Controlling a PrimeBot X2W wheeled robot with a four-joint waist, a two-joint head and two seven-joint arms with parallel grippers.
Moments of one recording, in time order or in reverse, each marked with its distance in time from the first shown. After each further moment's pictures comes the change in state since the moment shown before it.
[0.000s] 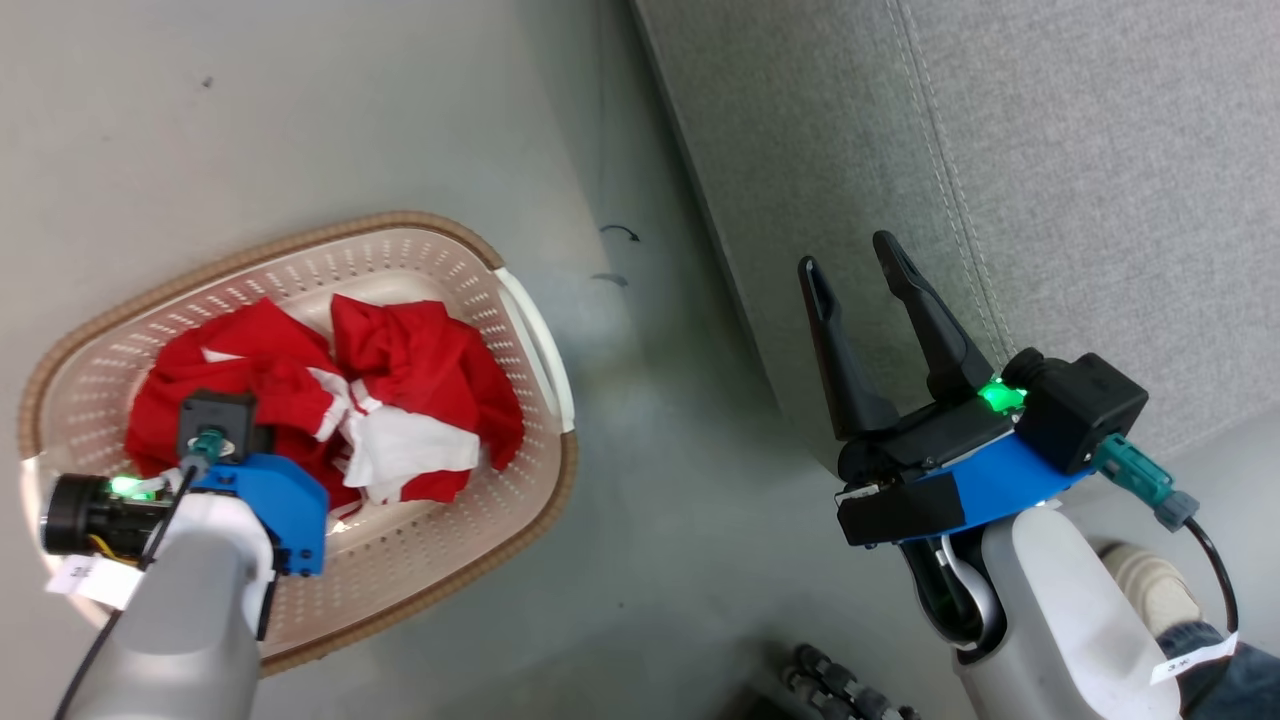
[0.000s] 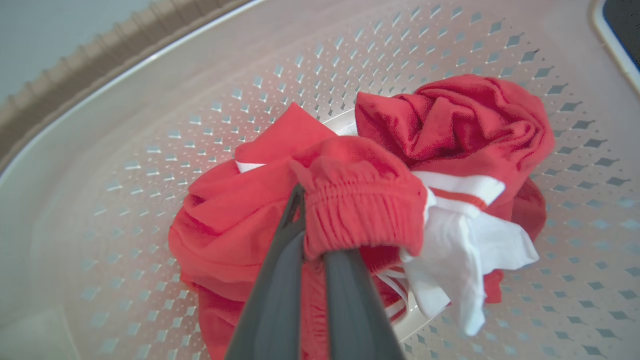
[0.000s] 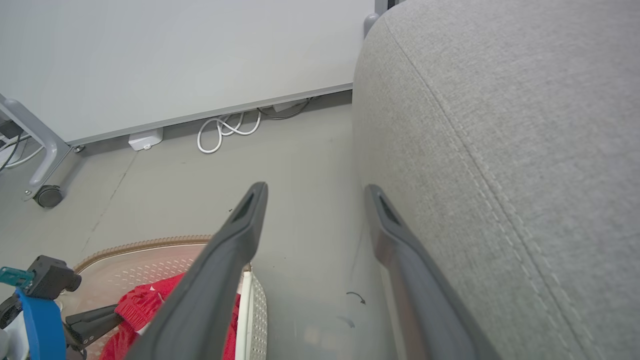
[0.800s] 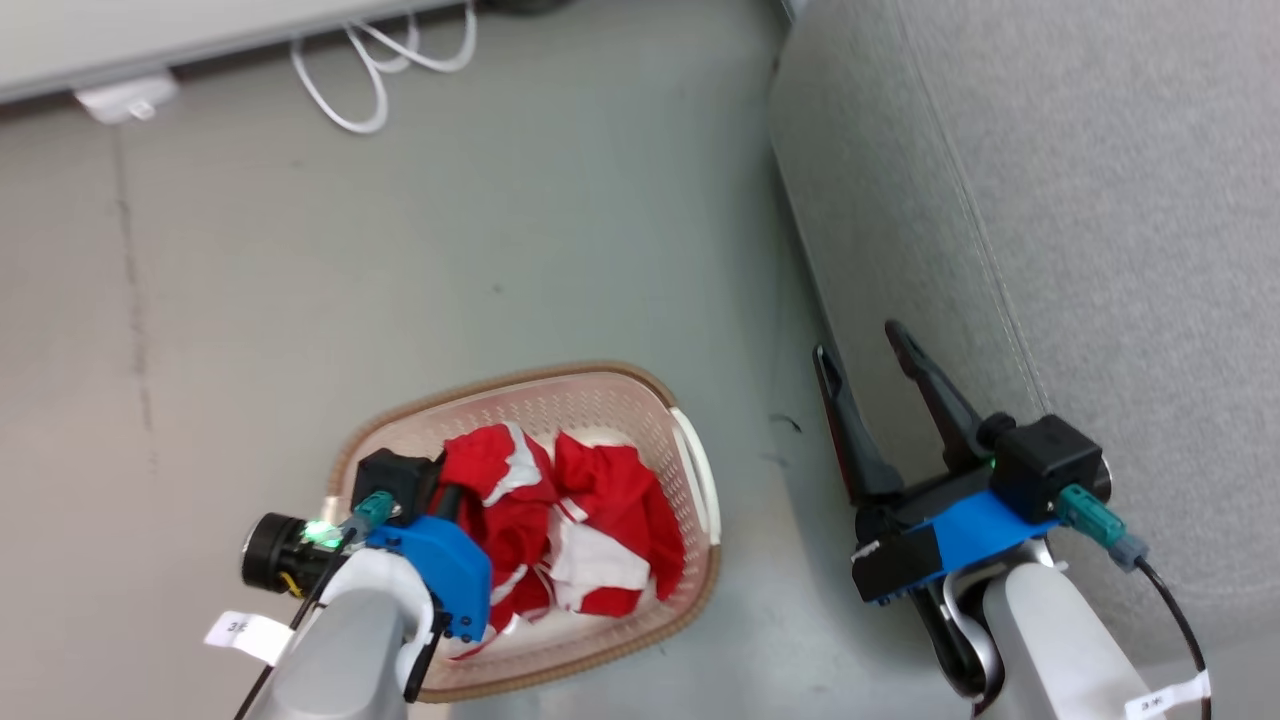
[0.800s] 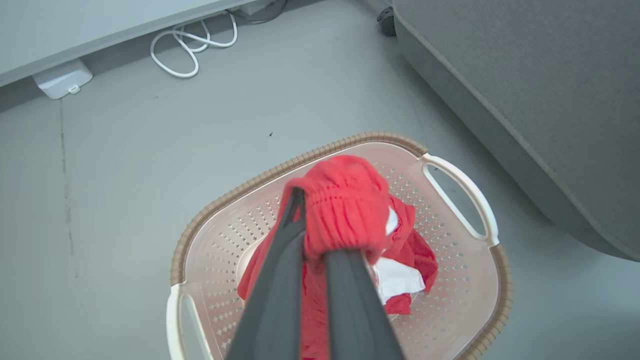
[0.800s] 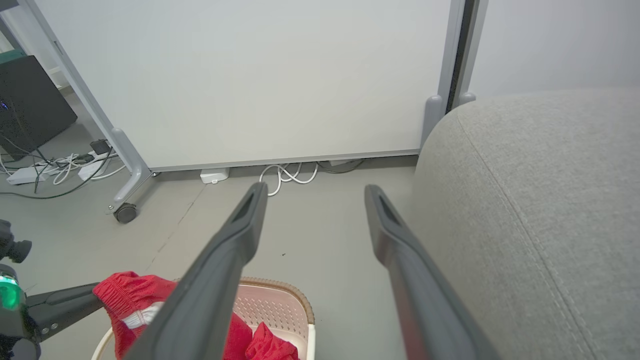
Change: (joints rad) left arm 0.123 -0.172 -0.078 -0.094 -0.058 -0.096 -0.004; right arm 0.065 0.002 -0.049 0.120 -0.138 0.000 0.000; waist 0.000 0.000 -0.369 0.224
